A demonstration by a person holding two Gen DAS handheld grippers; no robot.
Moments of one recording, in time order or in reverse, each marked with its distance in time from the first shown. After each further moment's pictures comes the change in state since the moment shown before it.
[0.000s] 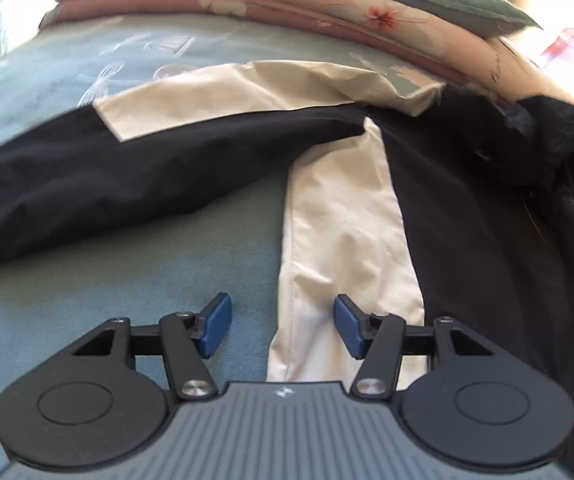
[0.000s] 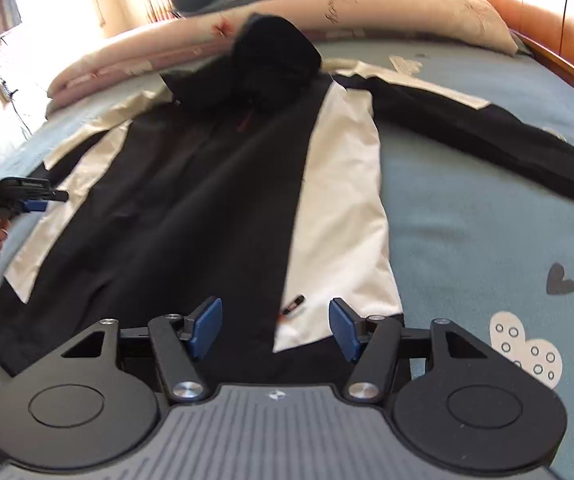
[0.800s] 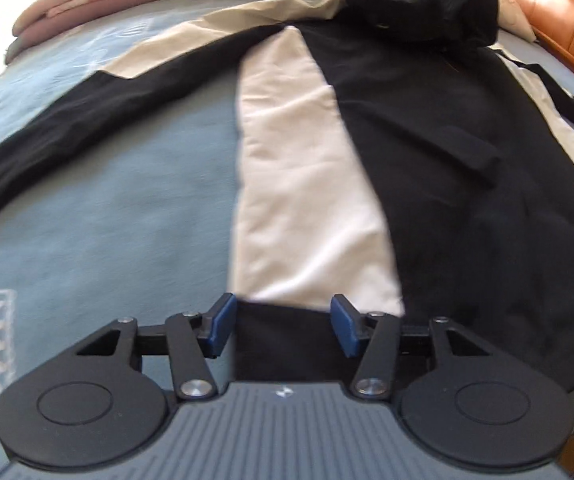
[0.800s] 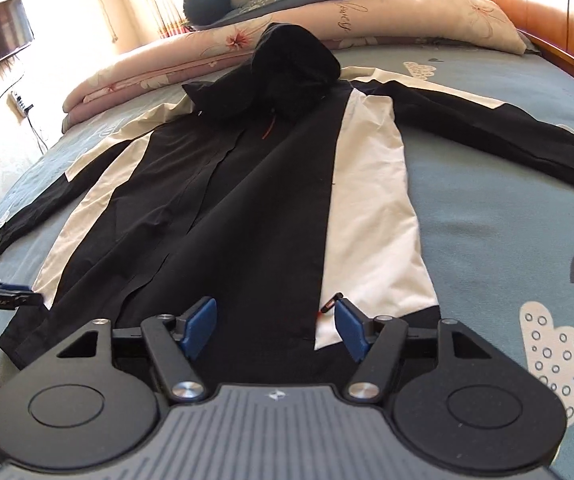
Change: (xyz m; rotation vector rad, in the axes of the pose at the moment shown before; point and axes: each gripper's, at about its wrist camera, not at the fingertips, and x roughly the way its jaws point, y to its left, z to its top) left arm -0.136 -0.007 -0.118 0.237 0.088 -0.043; right arm -0.015 0.016 -0.012 0.033 -0.054 0.071
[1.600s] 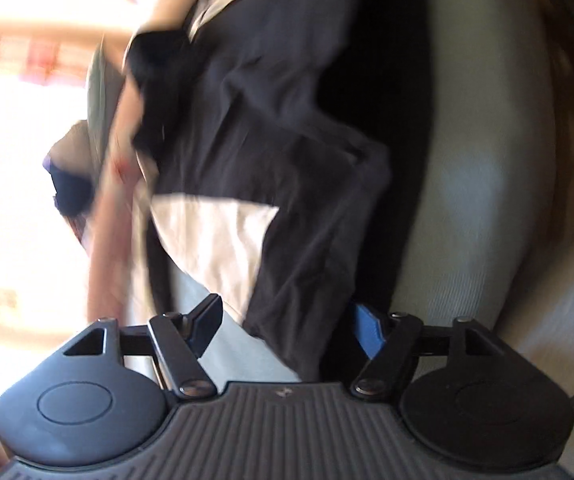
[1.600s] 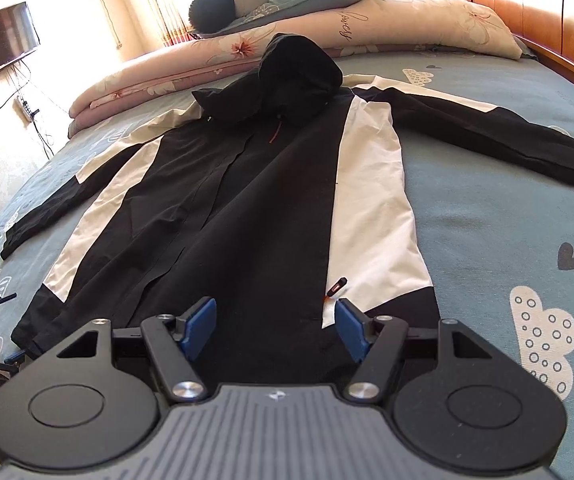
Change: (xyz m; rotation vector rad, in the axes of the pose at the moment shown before) left arm -0.011 -0.095 -0.131 1.310 -0.222 0.423; right arm -0.025 0.008 -0.012 -0.023 -0.018 0.000
